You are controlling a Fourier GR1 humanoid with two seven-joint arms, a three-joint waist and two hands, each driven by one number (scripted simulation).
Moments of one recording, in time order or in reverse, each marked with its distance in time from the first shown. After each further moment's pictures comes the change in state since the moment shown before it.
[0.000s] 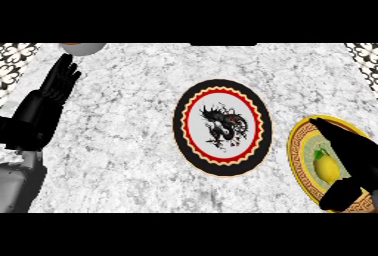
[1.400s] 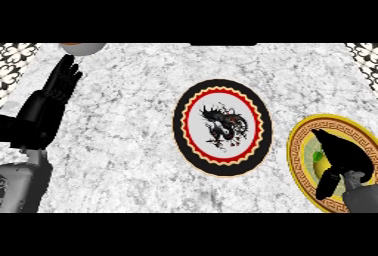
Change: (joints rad) left arm -0.007 -0.105 0.097 0.020 -0.102 -0.089 -0.001; right arm -0.022 0.236 -0.114 0.471 0.363 0.078 -0.196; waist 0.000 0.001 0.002
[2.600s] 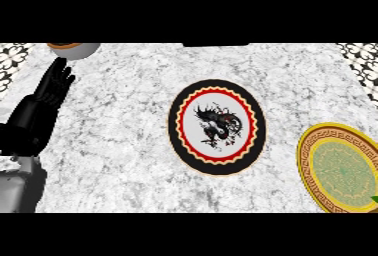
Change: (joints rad) left arm 0.041 -0.016 0.028 -0.074 -0.027 -0.004 0.047; right arm 0.626 -0.030 -0.280 -0.367 0.125 -0.555 -0.127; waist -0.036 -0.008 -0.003
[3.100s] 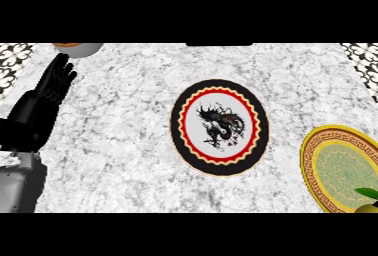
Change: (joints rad) left arm -0.029 0.001 0.004 0.010 0.007 -0.019 0.011; right arm 0.083 0.069 0.042 -0.458 -0.078 -0.025 -0.053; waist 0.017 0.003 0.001
